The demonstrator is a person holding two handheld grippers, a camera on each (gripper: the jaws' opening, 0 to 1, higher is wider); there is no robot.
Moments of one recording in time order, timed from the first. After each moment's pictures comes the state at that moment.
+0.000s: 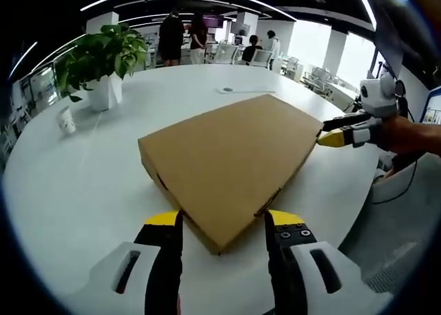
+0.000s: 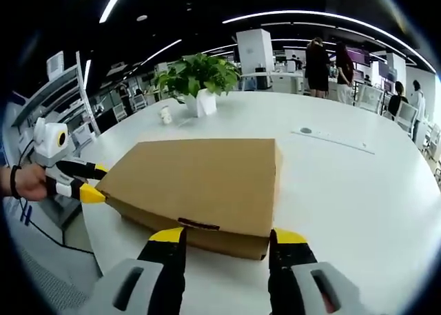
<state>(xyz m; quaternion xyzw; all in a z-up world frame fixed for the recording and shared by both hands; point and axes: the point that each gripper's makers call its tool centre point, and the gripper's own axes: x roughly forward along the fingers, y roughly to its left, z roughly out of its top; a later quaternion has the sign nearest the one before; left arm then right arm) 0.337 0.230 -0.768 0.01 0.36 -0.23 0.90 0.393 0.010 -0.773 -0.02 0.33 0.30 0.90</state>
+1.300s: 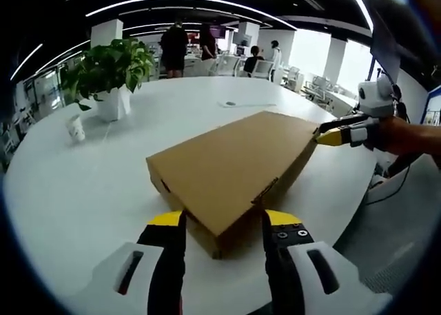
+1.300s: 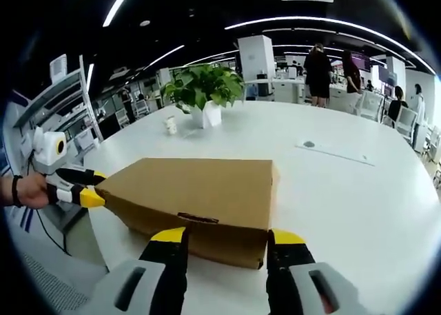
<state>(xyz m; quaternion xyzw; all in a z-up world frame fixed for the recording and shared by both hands) 0.333 0.245 -0.738 0.01 0.33 -0.23 0.92 0.391 0.019 -0.735 -0.01 0.31 0.30 0.90</state>
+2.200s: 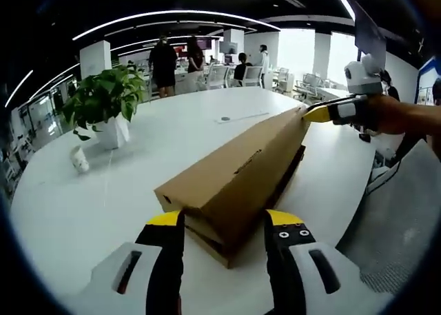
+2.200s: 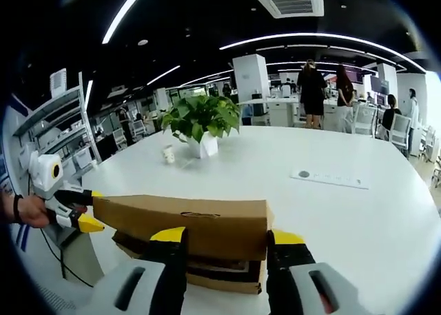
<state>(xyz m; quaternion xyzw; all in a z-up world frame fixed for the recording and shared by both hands) 0.339 0.244 -0.698 0.06 0.29 -0.25 0.92 0.423 0.026 -0.675 0.01 0.25 0.29 0.93</state>
